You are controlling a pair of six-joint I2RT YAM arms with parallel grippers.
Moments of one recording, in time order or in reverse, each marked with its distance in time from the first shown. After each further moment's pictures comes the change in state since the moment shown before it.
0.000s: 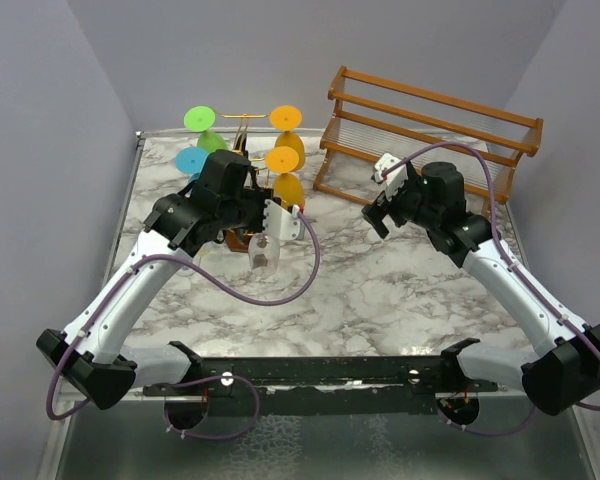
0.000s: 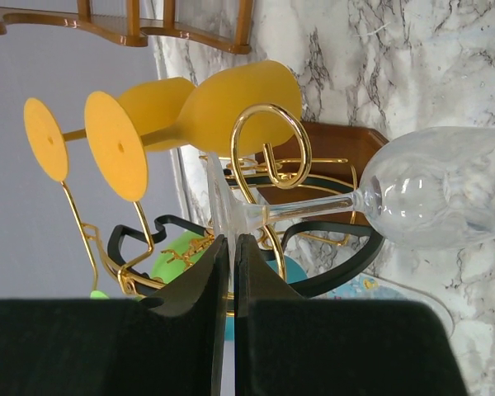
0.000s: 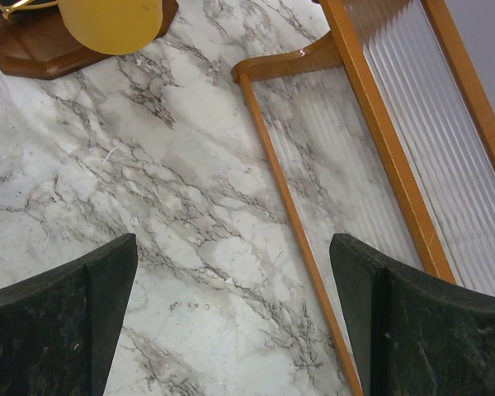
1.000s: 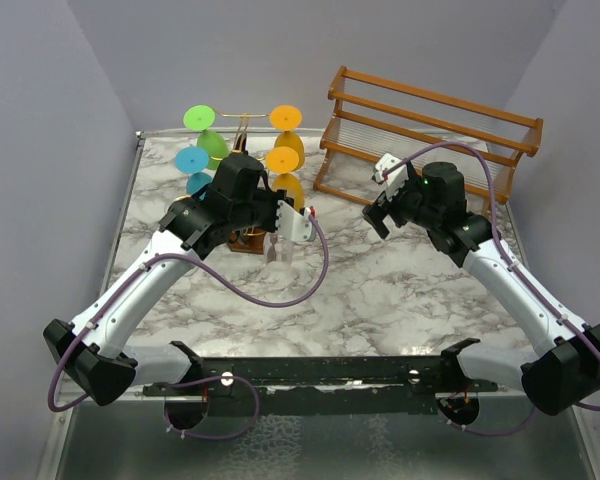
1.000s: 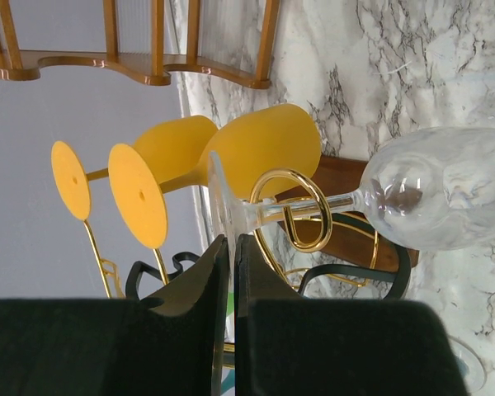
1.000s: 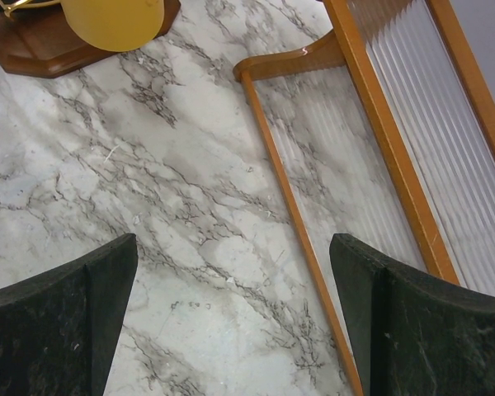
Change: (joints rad) left arm -0.053 0.019 -0.065 0.157 -0.010 -0.011; right arm -0.006 0.000 -0.003 0.000 -0.013 0.000
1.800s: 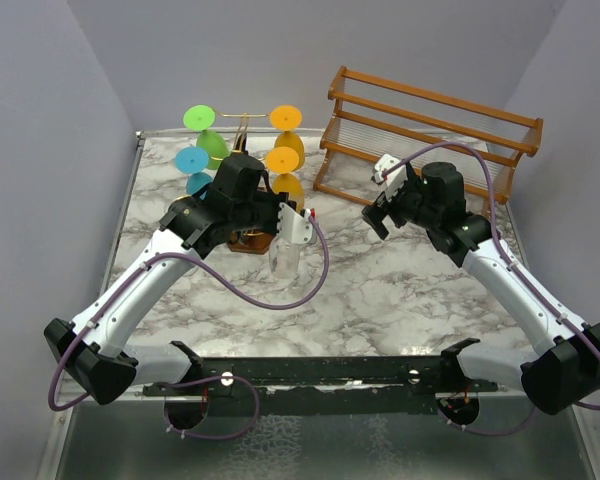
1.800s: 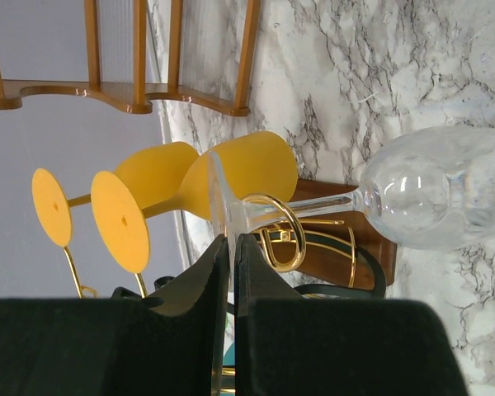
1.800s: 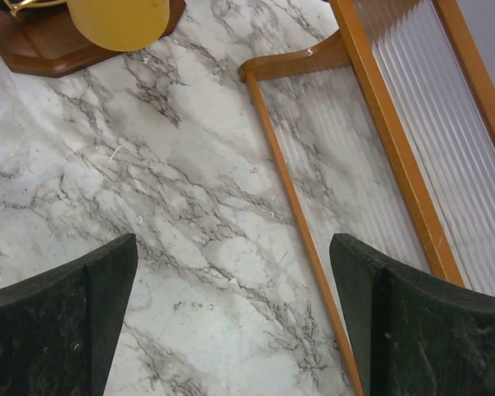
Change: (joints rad) left arm -0.002 0.006 0.007 -0.020 0.086 -0.032; right arm 0.000 0.004 -0.001 0.000 -0.011 -0.001
